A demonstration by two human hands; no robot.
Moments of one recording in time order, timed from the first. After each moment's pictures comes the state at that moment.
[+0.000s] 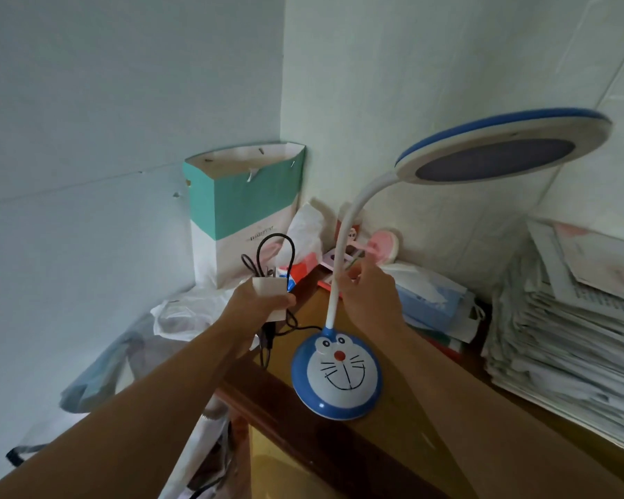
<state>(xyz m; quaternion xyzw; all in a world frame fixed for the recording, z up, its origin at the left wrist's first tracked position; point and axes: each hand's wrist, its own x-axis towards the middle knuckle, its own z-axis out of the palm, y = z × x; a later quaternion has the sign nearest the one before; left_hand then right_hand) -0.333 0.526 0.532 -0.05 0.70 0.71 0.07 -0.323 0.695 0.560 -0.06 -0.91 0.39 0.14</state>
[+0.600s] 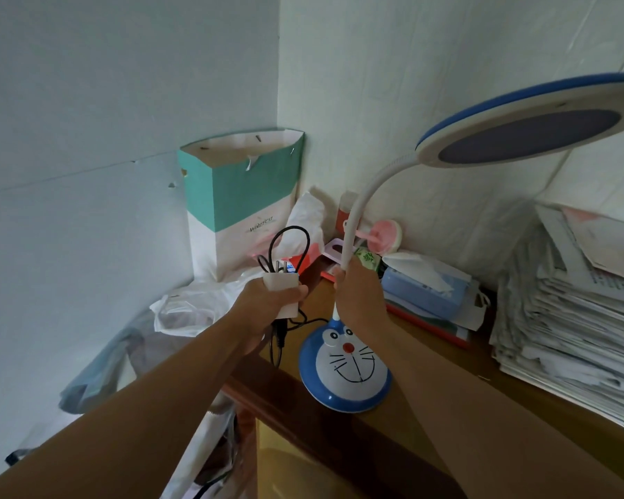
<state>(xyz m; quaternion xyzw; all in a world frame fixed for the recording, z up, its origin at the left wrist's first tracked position) -0.336 0.526 0.527 -0.02 0.68 0.73 0.11 -0.344 0.673 0.530 -0.08 -0.93 0.33 0.15</state>
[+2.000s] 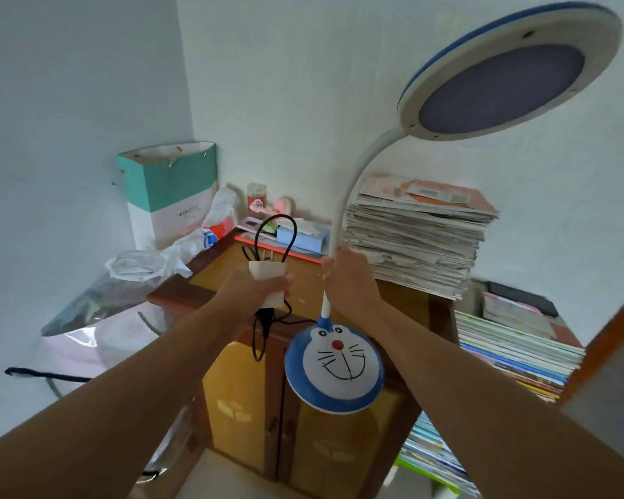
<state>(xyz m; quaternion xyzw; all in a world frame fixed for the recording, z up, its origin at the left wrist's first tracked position) -0.041 0.624 0.587 0.08 0.69 0.71 0.13 -0.007 0.774 0.609 -0.11 -0.94 0.28 0.19</state>
